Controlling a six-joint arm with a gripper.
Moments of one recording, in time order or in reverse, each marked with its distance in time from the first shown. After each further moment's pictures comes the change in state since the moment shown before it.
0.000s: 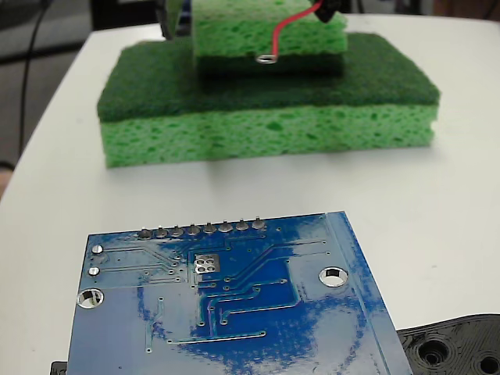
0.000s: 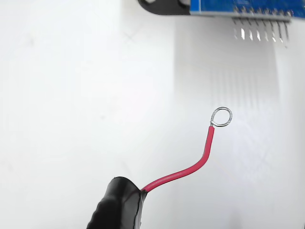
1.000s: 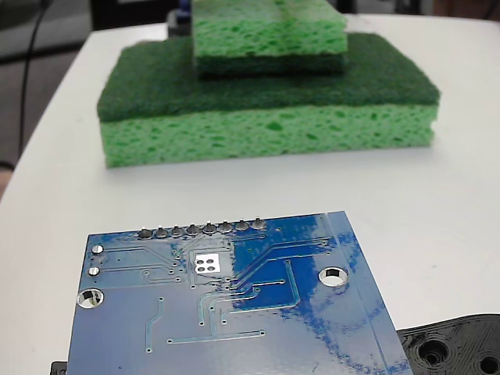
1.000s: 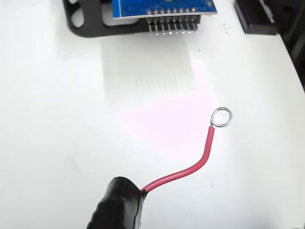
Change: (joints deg) arm -16.4 33.1 17.2 5.1 25.6 9.5
